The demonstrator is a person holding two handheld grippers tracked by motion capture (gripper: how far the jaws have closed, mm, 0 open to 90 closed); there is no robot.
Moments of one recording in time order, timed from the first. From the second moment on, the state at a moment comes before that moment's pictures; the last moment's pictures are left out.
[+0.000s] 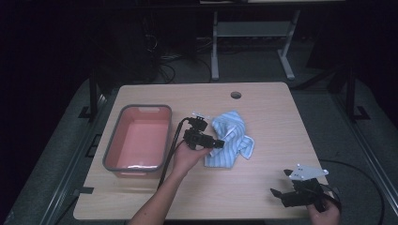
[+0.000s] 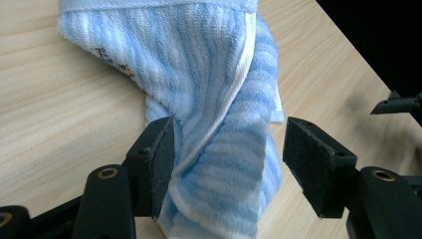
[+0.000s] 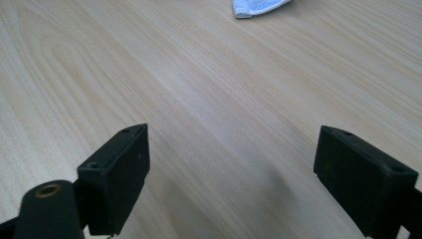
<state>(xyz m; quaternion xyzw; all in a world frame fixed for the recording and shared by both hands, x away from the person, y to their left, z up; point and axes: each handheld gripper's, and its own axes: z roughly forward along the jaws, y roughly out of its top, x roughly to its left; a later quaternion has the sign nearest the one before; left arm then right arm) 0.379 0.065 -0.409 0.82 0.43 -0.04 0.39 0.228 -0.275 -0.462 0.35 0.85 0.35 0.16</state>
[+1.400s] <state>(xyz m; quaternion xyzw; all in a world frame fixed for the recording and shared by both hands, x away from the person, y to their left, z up) 0.333 0.105 -0.417 0.80 0.41 -0.06 0.43 0.229 -0.275 -0.464 0.36 0.86 0.33 0.17</state>
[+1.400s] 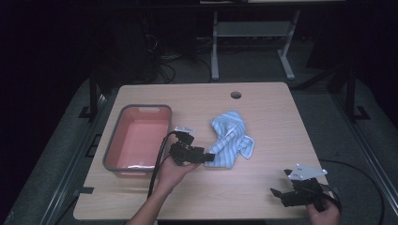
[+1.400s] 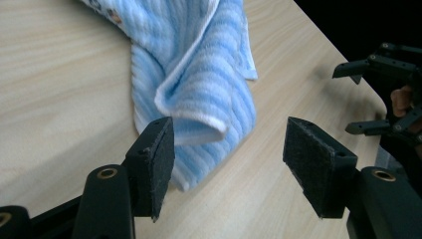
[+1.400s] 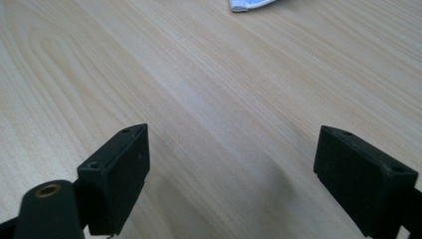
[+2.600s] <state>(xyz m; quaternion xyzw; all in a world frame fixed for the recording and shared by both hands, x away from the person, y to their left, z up) 0.283 0.128 -0.428 0.81 0.39 -0.06 0.44 0.228 -0.272 -0.465 0.35 0.86 0.33 0.17</state>
